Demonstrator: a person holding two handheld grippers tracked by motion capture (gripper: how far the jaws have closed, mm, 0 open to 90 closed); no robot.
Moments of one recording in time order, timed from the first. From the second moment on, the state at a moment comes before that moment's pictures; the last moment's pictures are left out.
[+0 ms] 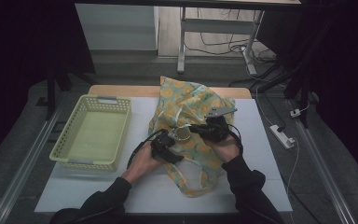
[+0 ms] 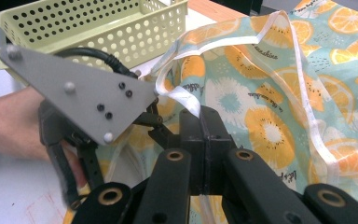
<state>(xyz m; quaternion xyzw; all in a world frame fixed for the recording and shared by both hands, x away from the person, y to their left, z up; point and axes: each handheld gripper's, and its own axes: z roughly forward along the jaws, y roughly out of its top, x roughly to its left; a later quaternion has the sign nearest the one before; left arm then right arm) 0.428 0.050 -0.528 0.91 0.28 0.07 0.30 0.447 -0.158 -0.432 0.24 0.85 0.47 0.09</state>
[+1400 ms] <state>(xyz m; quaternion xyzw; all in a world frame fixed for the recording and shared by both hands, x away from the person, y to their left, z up) 0.414 0.061 -0.475 0.87 0.34 0.03 0.36 0.440 -0.158 -0.420 0.22 0.85 0.47 0.09</state>
